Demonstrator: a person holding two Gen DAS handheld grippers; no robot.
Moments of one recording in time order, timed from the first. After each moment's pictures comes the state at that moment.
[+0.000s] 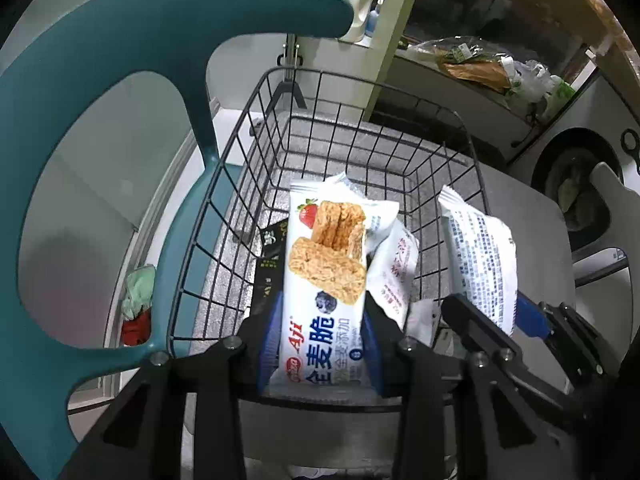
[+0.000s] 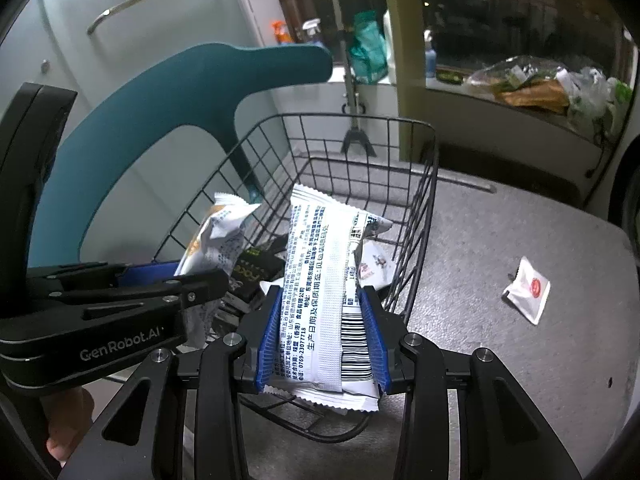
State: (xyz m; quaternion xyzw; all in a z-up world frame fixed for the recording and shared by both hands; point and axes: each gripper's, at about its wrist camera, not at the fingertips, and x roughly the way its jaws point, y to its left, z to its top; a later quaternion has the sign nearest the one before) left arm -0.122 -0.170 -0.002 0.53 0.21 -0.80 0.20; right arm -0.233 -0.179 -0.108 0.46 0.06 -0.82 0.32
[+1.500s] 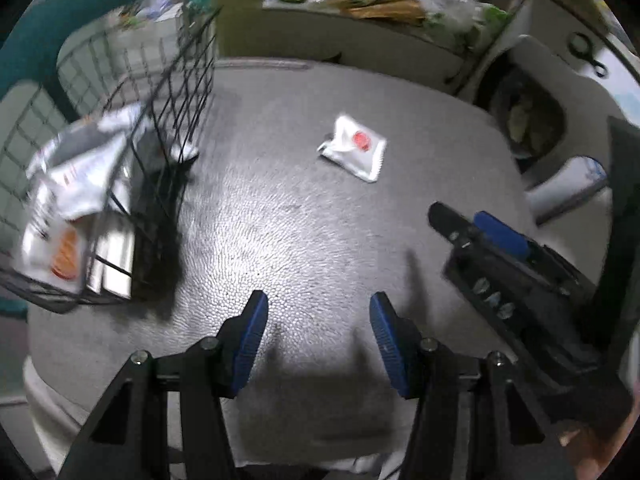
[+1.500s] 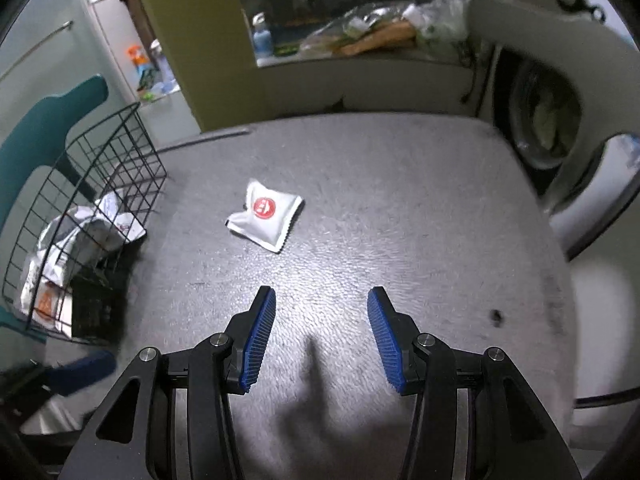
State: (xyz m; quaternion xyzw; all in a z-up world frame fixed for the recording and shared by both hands) left arm -0.194 0.049 -0.065 0.56 0.19 -0.80 0.13; right arm -0.296 0.057 -0.179 0.49 0.01 -0.85 0.16
